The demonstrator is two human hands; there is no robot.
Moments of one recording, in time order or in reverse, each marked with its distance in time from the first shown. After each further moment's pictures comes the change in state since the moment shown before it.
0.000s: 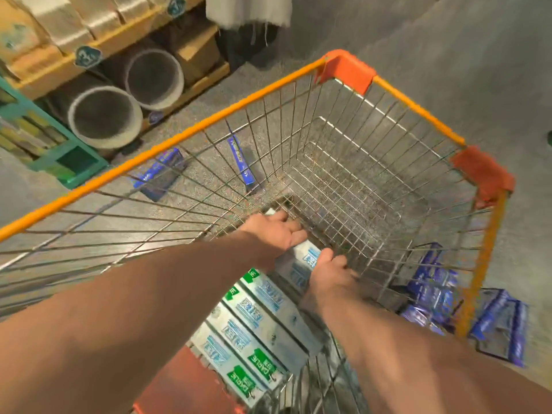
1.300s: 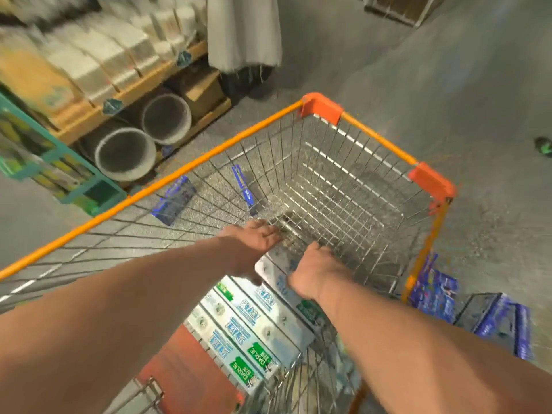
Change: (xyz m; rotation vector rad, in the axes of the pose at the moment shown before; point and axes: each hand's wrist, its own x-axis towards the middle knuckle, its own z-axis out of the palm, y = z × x) left_hand -0.068 0.003 -0.064 0.012 -0.229 -0.123; right_hand -0.058 0.008 -0.062 0.197 0.019 -0.147
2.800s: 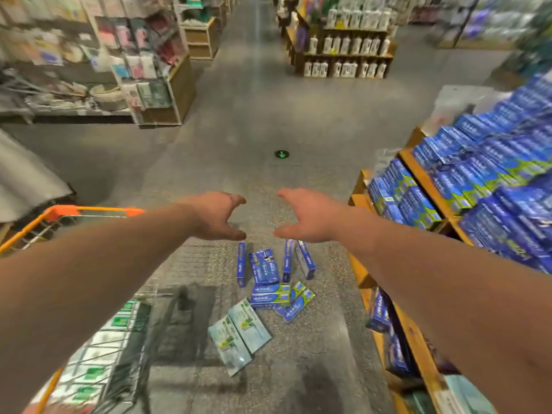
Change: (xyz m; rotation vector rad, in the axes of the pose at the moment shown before) left_hand -0.230 0.546 -0.313 0.077 0.449 0.356; right_hand -0.527 0.514 -0.152 0.072 0.558 -0.144
